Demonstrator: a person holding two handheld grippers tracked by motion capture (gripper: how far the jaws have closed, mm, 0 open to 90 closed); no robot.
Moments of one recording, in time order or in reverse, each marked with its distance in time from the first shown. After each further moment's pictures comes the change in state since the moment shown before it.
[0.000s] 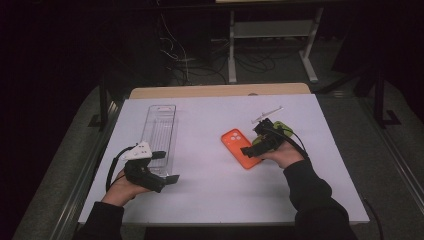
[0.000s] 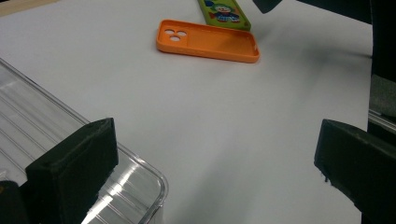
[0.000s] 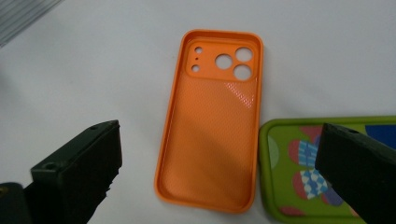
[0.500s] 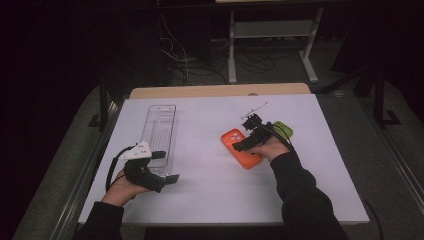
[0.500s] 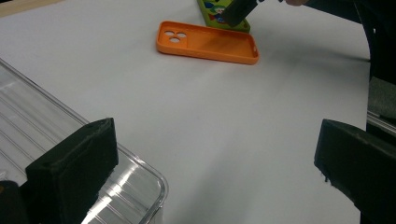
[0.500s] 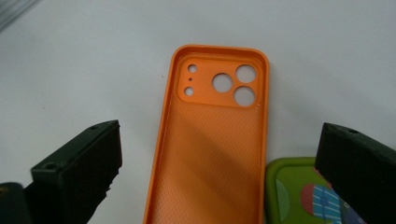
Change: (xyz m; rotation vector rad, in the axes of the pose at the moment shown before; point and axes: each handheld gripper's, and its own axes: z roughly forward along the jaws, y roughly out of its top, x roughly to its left) left arm 0.000 0.000 0.000 -0.011 -0.003 -0.012; right arm 0.000 0.022 0.035 0.044 -0.015 0.009
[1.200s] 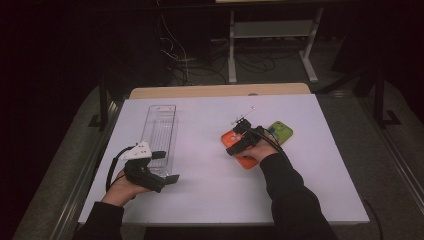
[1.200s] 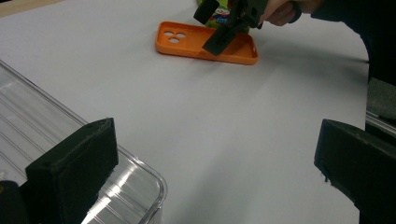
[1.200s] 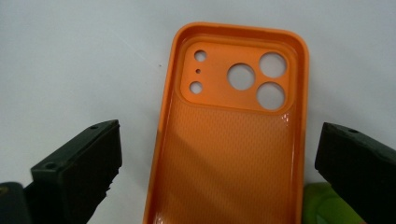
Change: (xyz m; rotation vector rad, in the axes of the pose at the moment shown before) left arm 0.000 0.000 0.000 0.000 -0.002 0.001; right arm 0.009 0.004 0.039 0.089 -0.023 -0.022
